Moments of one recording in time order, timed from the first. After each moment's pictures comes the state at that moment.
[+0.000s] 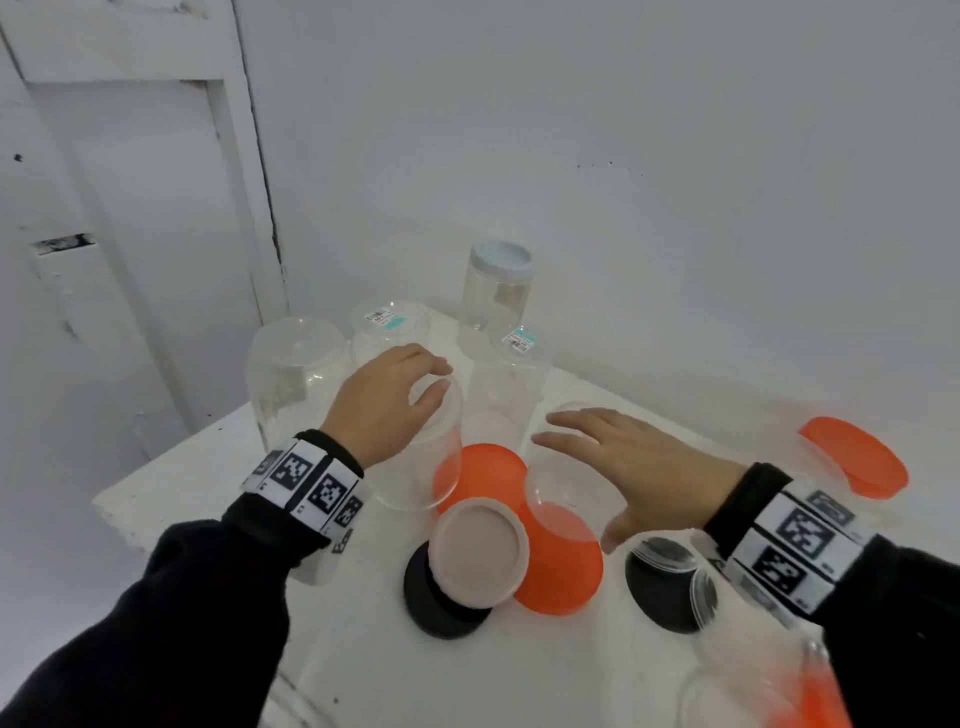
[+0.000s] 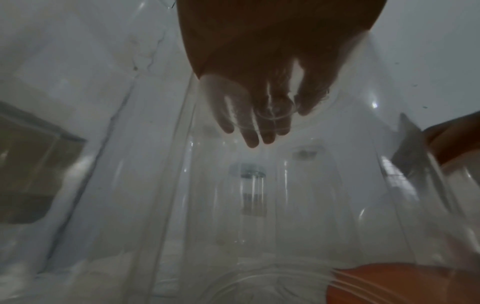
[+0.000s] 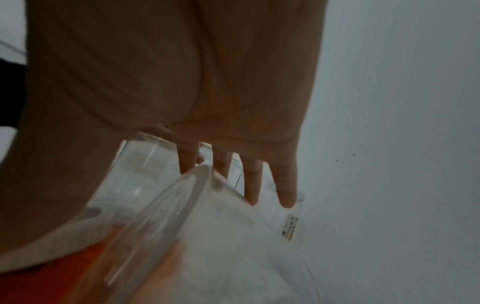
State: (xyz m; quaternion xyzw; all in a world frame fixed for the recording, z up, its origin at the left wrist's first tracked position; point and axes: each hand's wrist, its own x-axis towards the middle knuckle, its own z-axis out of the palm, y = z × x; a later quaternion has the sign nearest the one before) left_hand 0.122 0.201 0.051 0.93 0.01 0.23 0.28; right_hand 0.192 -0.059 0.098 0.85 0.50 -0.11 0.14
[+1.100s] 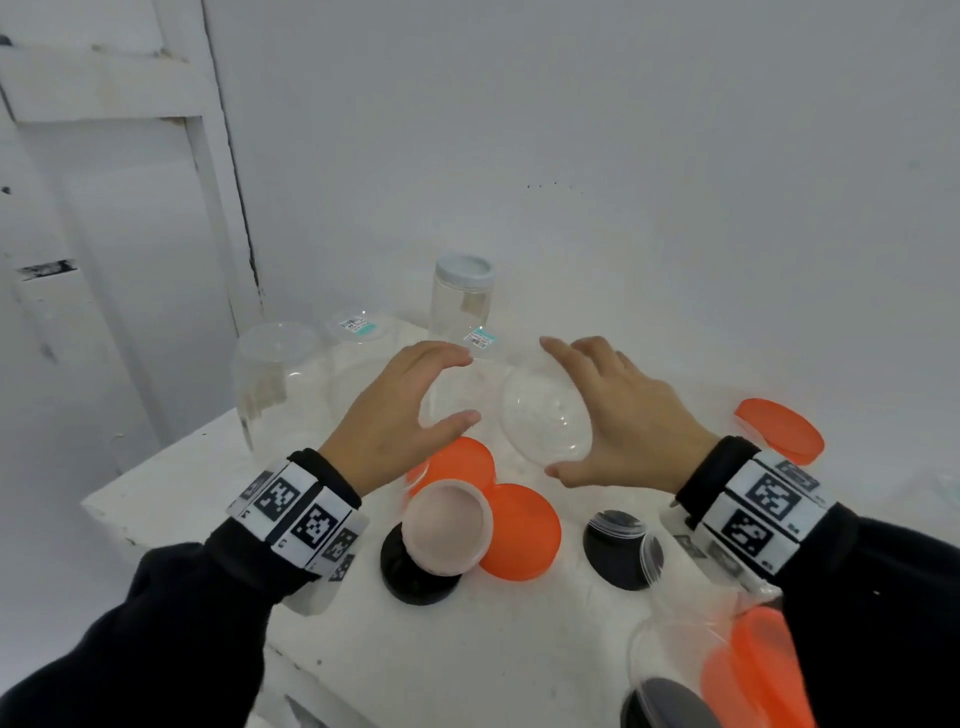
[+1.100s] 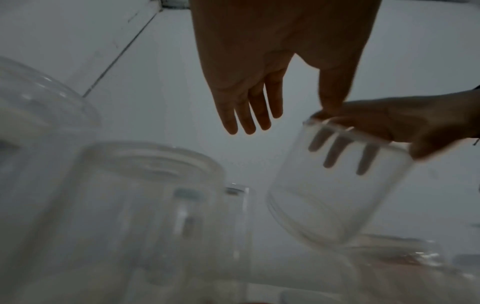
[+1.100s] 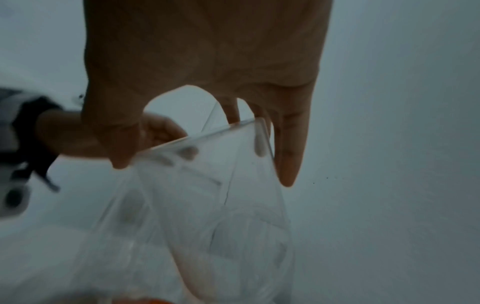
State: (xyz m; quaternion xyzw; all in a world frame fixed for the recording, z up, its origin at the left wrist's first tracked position) left_hand 0.082 0.150 0.076 0.90 -0.10 0.27 0.34; right_hand 0.142 -0.075 0.142 0.92 0.39 0.06 -0.01
